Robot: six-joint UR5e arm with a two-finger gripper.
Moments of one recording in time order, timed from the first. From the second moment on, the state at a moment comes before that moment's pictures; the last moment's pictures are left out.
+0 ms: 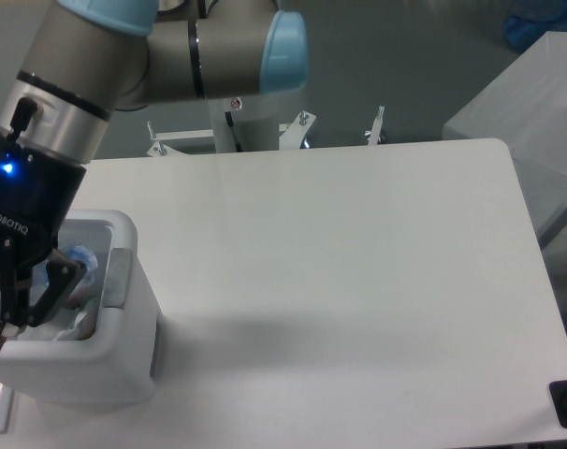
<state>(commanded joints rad) 2.09 -1.94 -1.28 -0.53 1.04 0.11</state>
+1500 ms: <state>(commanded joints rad) 2.32 -1.76 -1.43 -0.72 1.30 0.36</state>
